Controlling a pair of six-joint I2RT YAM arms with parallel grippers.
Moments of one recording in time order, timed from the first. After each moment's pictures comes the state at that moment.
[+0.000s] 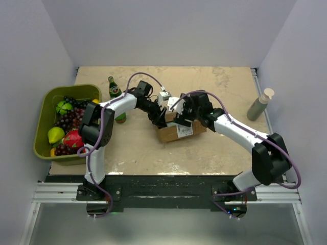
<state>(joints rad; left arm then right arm) -0.43 2.06 1.47 -0.54 0.86 0.39 0.56 1.49 1.06 -0.18 -0.15 -0.80</state>
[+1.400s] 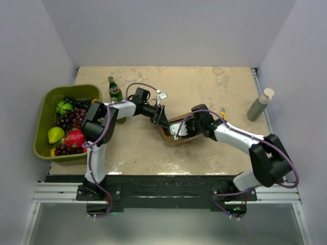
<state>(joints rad) -0.42 2.11 1.33 -0.18 1.15 -0.08 0.55 1.48 0.81 -0.22 -0.25 -1.28</state>
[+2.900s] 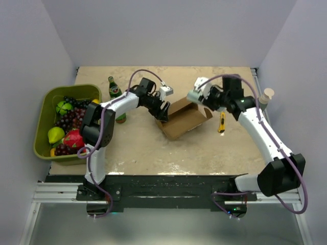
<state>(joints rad) -0.45 2.08 1.51 -0.45 0.70 0.21 0.30 1.32 1.18 -0.58 -0.32 -0.84</state>
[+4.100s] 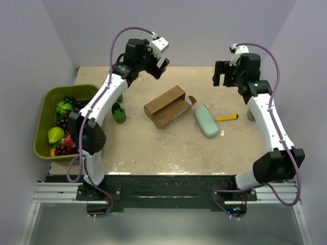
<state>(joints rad) -0.43 1.94 1.99 -0.42 0.20 0.34 0.10 1.48 1.54 -0.56 -0.04 0.05</state>
